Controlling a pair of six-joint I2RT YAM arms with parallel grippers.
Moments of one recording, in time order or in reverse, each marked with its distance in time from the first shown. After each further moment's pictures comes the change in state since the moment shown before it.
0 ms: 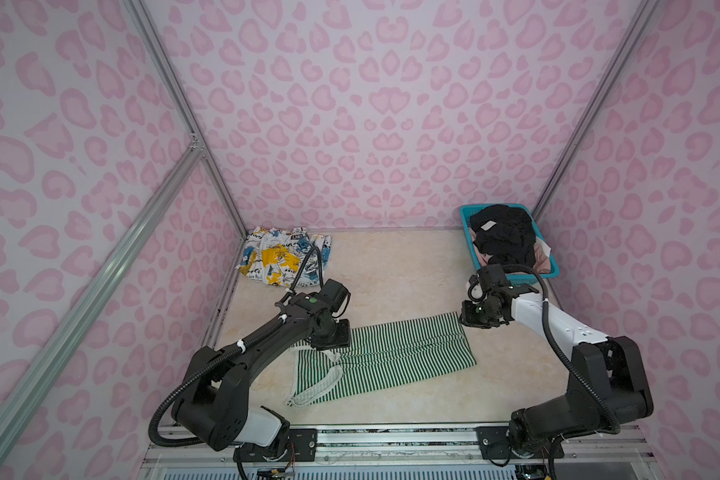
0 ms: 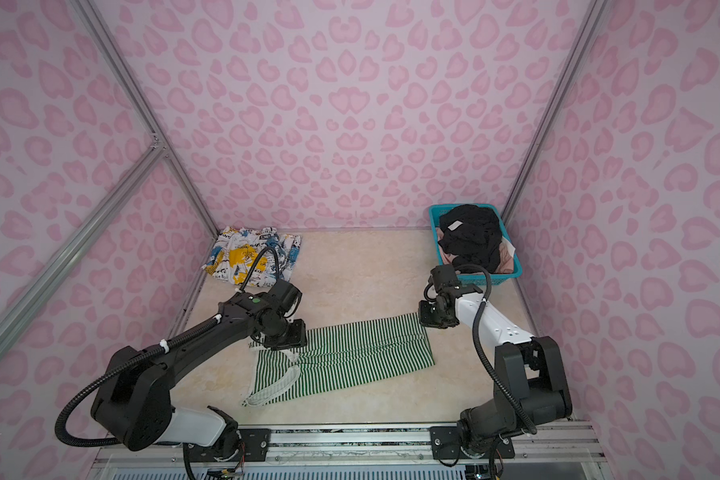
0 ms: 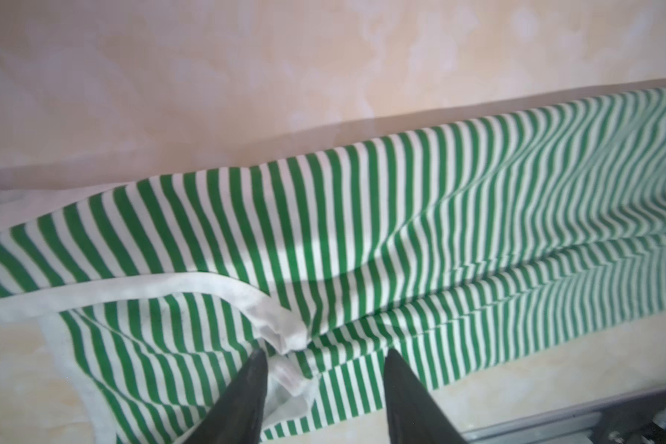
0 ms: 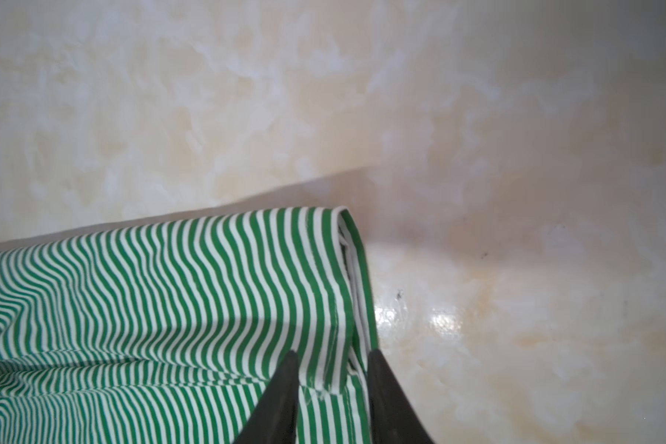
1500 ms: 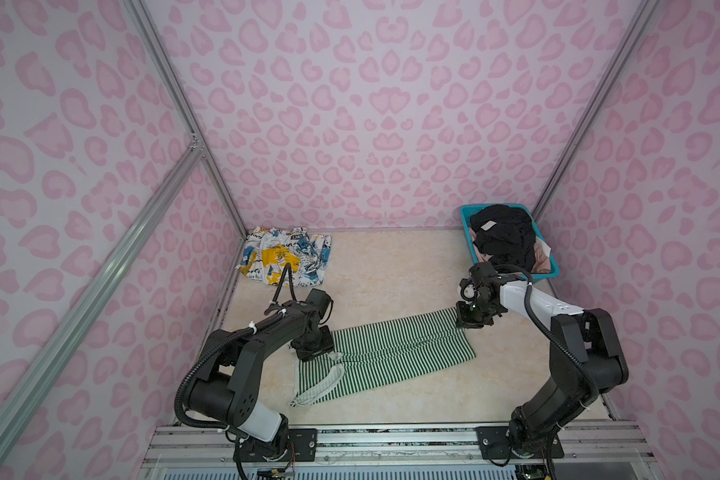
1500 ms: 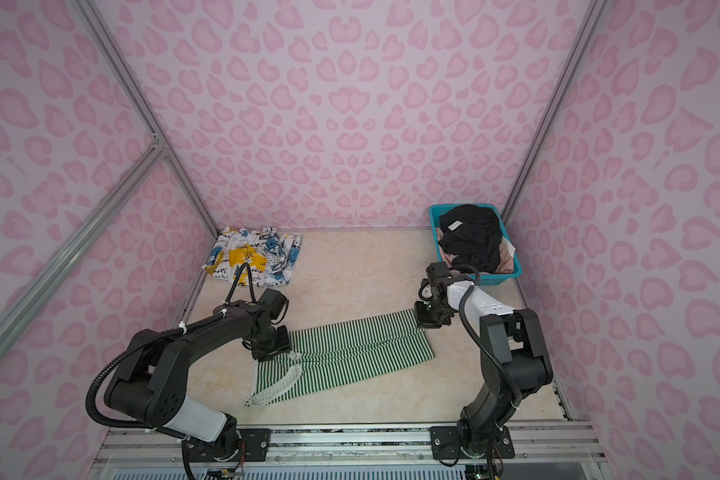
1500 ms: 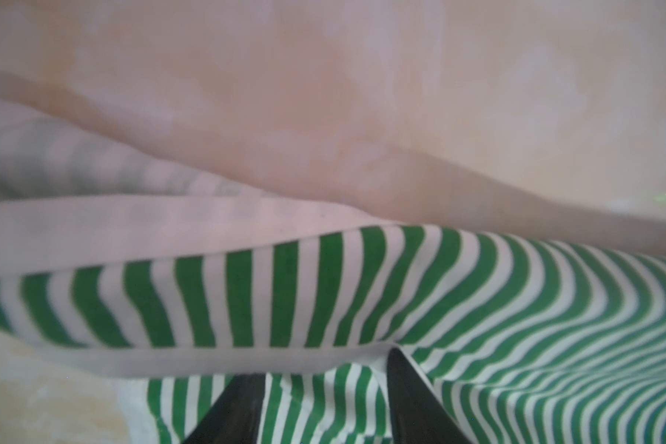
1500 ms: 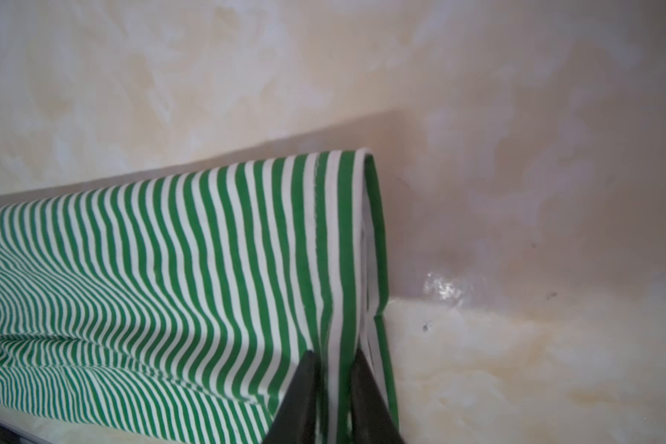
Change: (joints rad) left arm 0.175 0.132 -0.176 0.122 -0.093 -0.155; right arm -0.021 0.187 0.076 -0.073 -0.057 -0.080
